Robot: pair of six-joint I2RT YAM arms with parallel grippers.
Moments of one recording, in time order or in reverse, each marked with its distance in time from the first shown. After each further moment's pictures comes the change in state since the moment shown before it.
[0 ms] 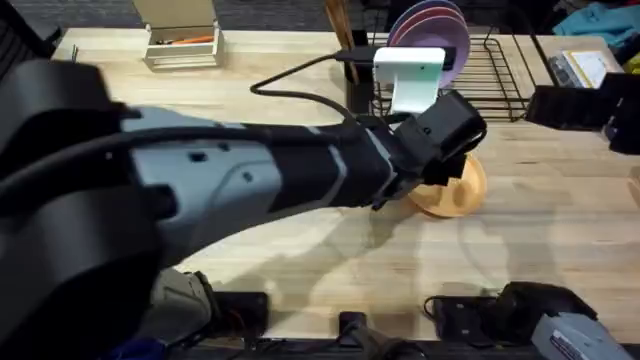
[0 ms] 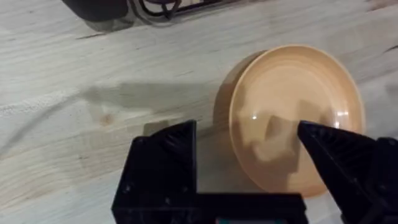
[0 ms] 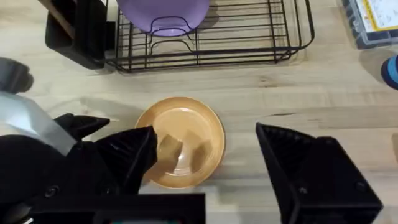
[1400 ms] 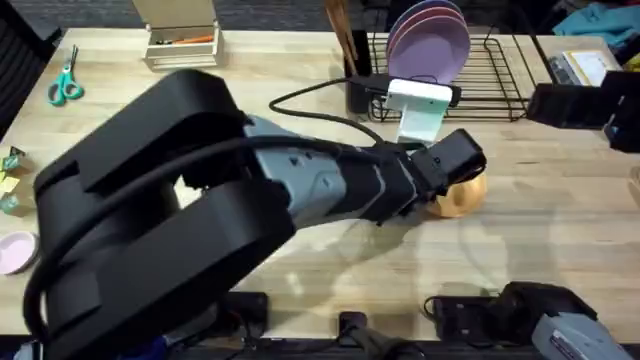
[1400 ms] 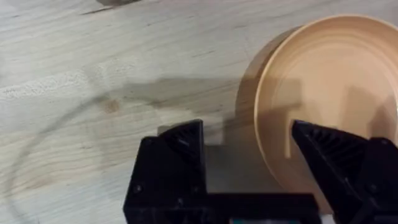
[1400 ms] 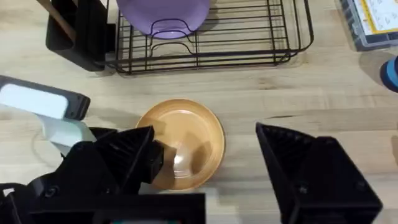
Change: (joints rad) left arm -0.061 0.136 0.001 0.008 -0.136 -0.017; right arm 0.000 0.000 0.000 0.010 0.000 0.000
